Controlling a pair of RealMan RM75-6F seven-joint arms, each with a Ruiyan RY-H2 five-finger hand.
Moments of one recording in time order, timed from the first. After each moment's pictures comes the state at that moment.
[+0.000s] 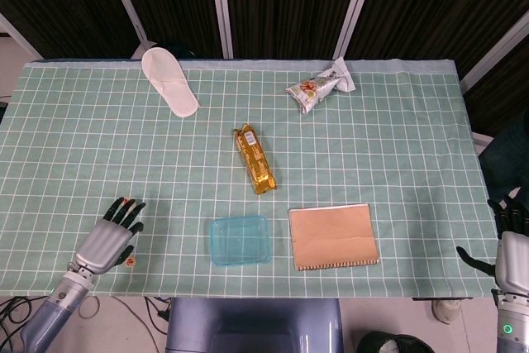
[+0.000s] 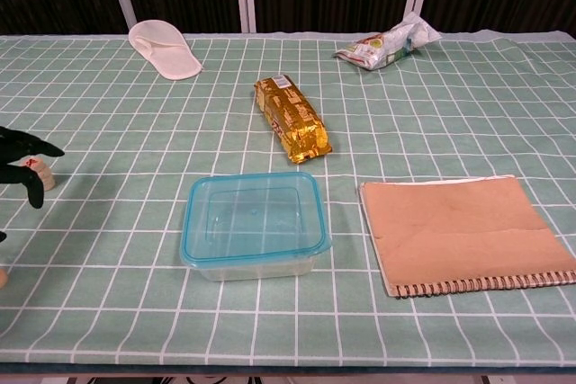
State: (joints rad) left arm -0.38 -1.33 0.14 -1.56 1.51 1.22 0.44; right arm 0.01 -1.19 0.17 -1.71 -1.26 1.55 -0.23
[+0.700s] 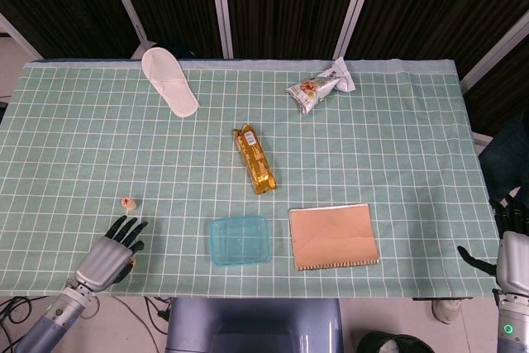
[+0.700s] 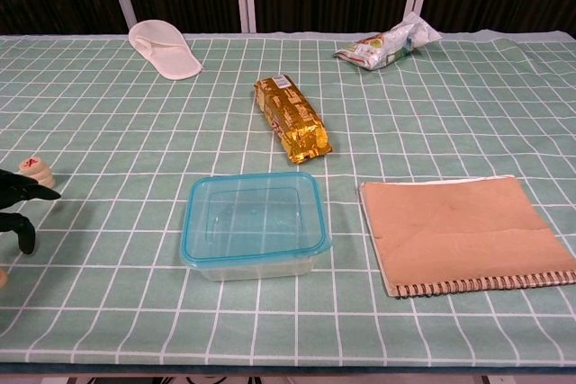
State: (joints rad) left arm -0.32 -1.36 0.20 -1.48 1.62 1.24 0.37; right arm 0.01 -1.20 0.17 -1.71 -1.26 1.56 -0.23
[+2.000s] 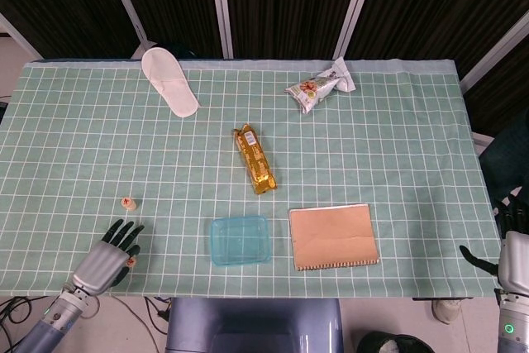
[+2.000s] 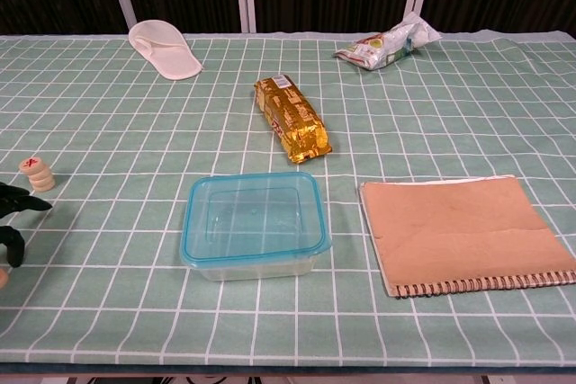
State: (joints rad) left arm -0.27 -1.37 0.18 -1.43 1.65 1.22 0.38; right arm 0.01 -1.20 0.18 -1.71 -1.25 1.57 -0.24
